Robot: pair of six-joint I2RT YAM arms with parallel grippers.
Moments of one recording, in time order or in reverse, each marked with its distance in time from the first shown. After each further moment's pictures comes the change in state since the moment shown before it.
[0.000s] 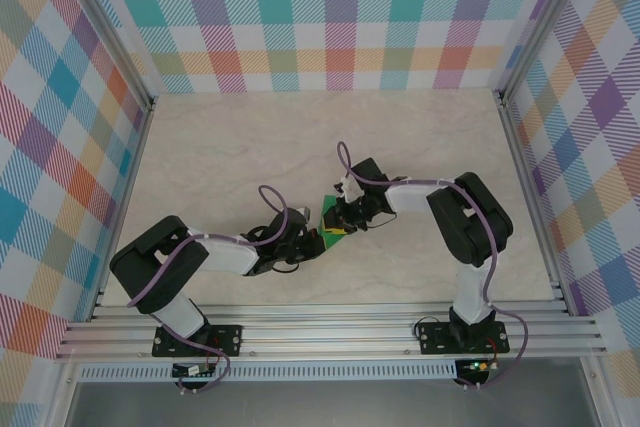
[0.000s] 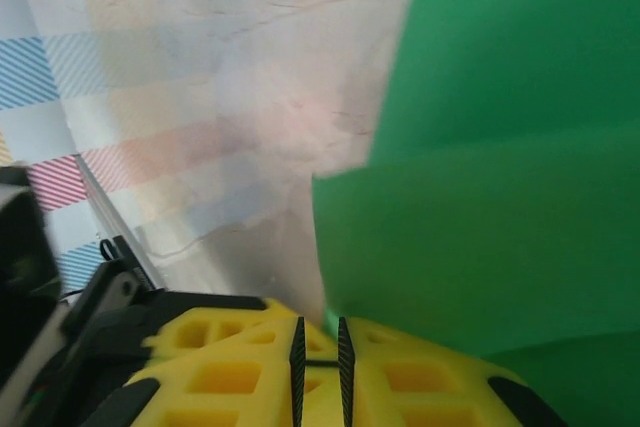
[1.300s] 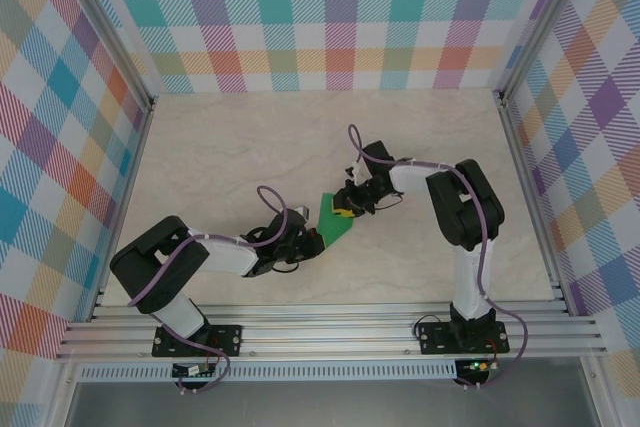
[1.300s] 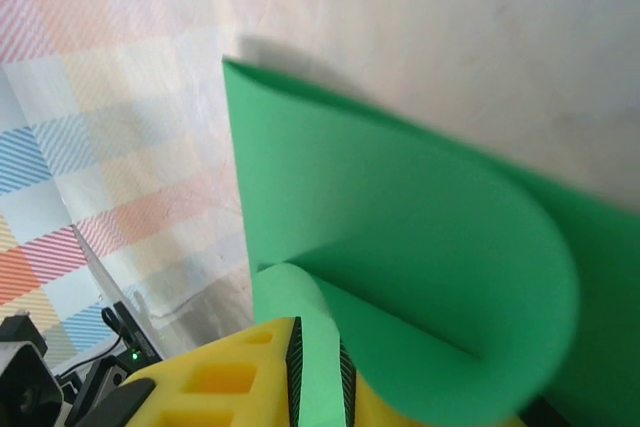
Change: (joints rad) left arm 0.000 0.000 -0.016 0.033 -0.023 -0.004; right arm -0.132 0.123 0.200 -0.160 0.032 -0.054
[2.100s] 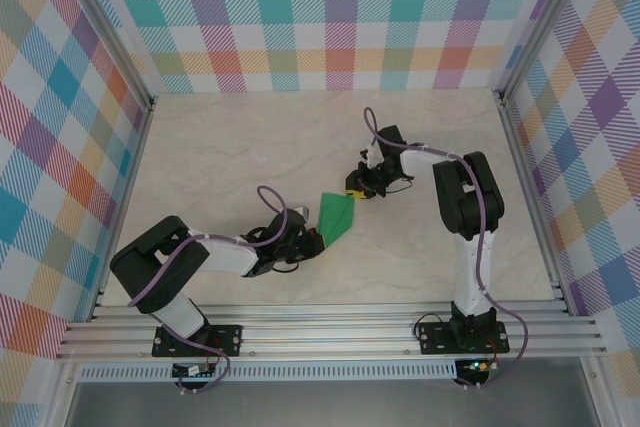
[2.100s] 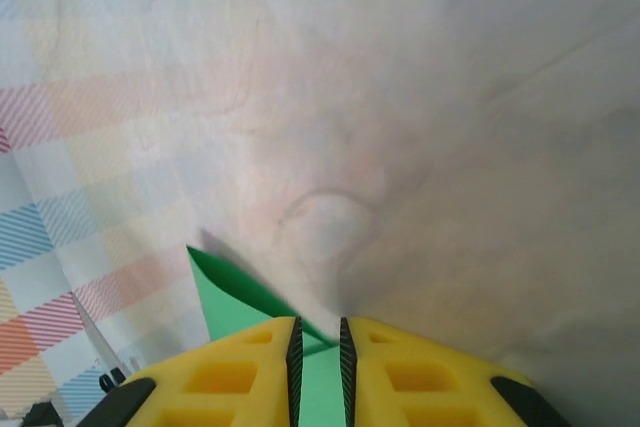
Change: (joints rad) left arm 0.000 0.001 0.000 0.000 0.000 0.000; right arm -0.113 0.087 0.157 -0.075 0.035 -0.052
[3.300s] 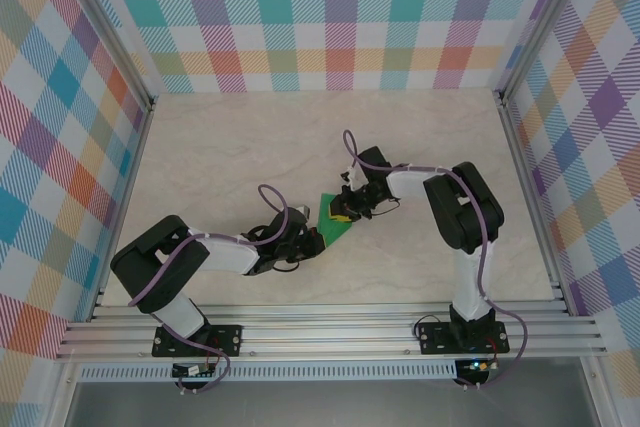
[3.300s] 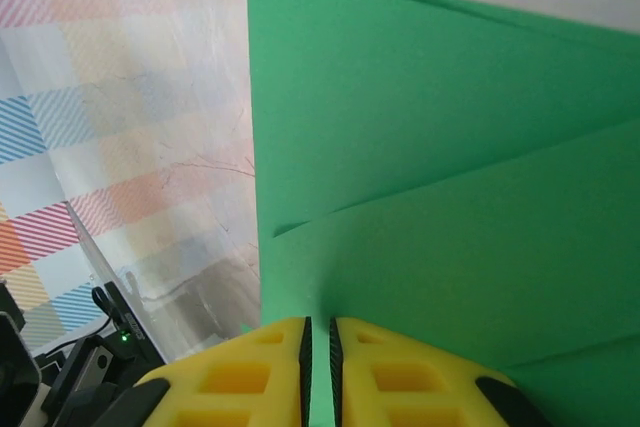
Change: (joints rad) left arm 0.000 0.004 0.019 -0.030 0.004 0.003; right arm 0.171 -0.104 -0.209 0.124 -0.043 0.046
